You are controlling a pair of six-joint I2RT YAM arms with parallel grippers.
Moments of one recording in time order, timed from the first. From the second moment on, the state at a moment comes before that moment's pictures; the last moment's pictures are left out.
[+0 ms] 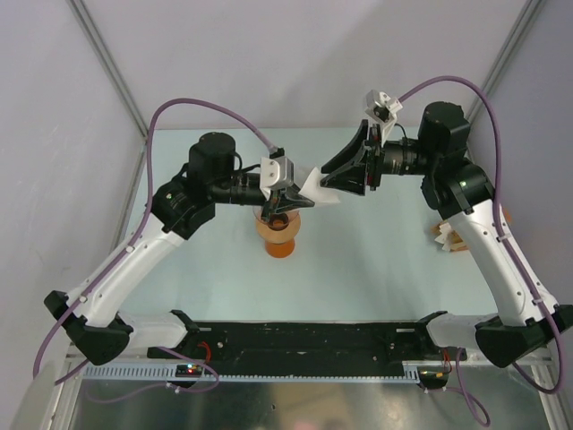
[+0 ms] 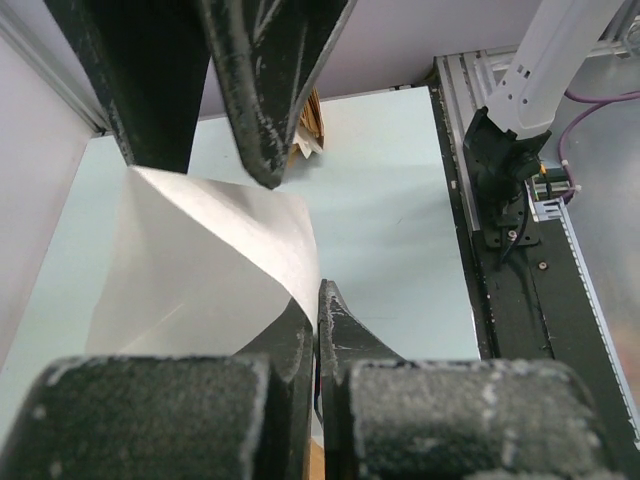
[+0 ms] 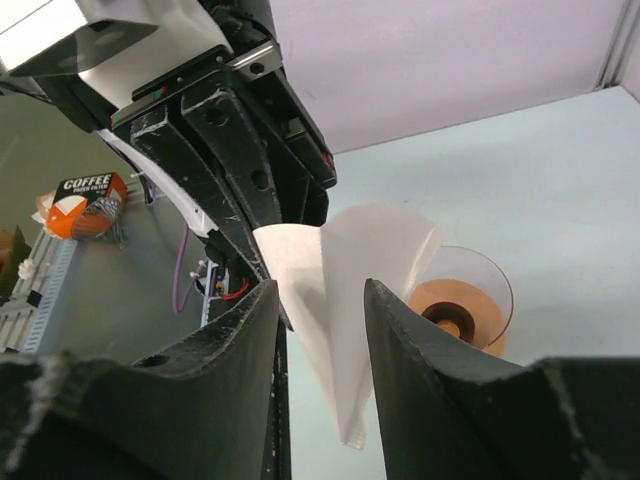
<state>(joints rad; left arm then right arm) -0.72 1.24 1.49 -0.50 0.80 0.38 0.44 1.27 1.59 -0.41 -1.06 0.11</state>
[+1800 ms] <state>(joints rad) -0.70 1.20 1.37 -0.30 0.81 0.28 0.35 1.31 1.39 0.23 -1.11 0.87</state>
